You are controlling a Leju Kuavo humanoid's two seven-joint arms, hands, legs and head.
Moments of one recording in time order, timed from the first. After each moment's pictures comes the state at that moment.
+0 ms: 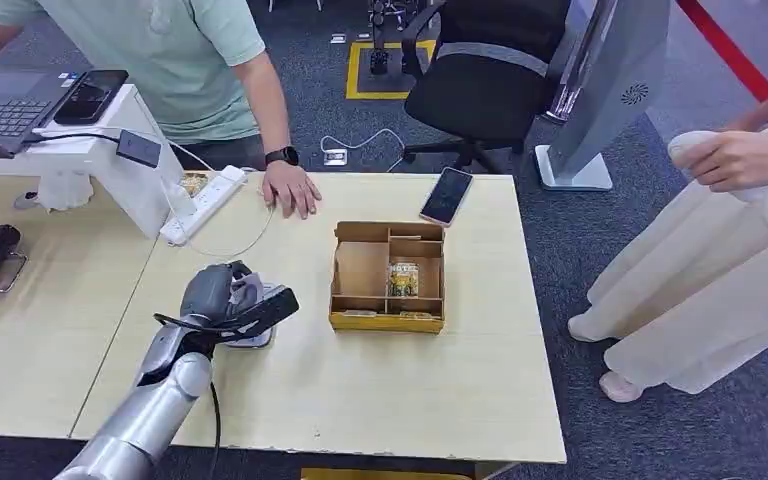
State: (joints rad) left arm -0.41 0.11 -0.36 -1.01 -0.87 0.20 -0.02; right arm 0.00 0.14 -0.87 -0.31 1.57 -0.69 -0.14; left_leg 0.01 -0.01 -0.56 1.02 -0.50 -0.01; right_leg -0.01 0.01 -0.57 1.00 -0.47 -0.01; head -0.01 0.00
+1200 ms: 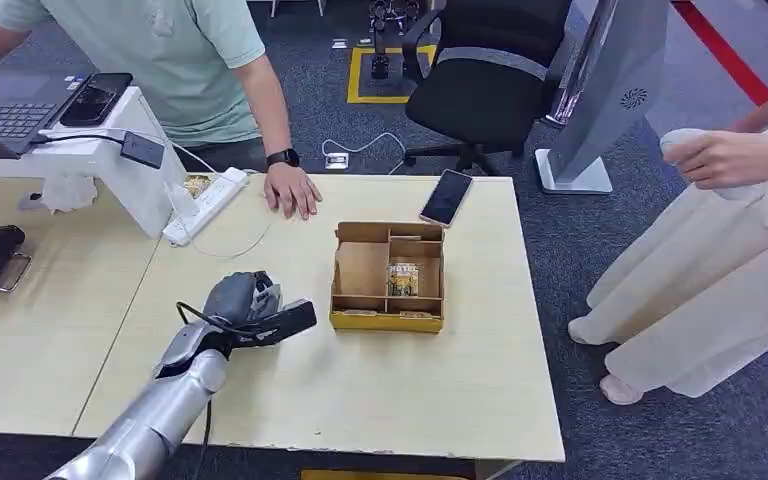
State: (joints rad) left arm -0.50 0.06 -0.40 -0.80 -0.88 0.11 -0.04; right arm 0.00 0.15 -0.89 -0.31 1.56 -0.69 -0.17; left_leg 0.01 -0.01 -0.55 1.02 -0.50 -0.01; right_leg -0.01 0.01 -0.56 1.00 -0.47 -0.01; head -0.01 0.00
